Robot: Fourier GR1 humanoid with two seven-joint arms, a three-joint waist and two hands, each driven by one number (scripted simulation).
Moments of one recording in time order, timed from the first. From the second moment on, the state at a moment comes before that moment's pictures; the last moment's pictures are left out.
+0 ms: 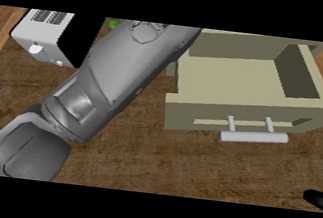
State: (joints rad) left arm -1.57 0.00 -0.23 -0.41 0.38 0.50 0.15; right arm -0.01 -0.12 -0.29 -2.26 -0.07 0.07 0.37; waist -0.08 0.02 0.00
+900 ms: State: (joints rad) left arm -1.62 0.00 -0.30 -0.32 0.51 0.65 0.06; right arm -0.10 -0.22 -0.25 -2.22 0.03 0.12 0.31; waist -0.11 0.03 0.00
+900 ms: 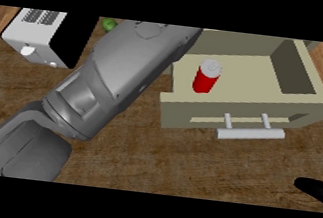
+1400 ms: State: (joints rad) left arm -1.63 0.00 -0.28 -0.32 0.59 0.65 0.02; right arm -0.21 -0.31 -0.11 -2.07 0.35 0.13 0.19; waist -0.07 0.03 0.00
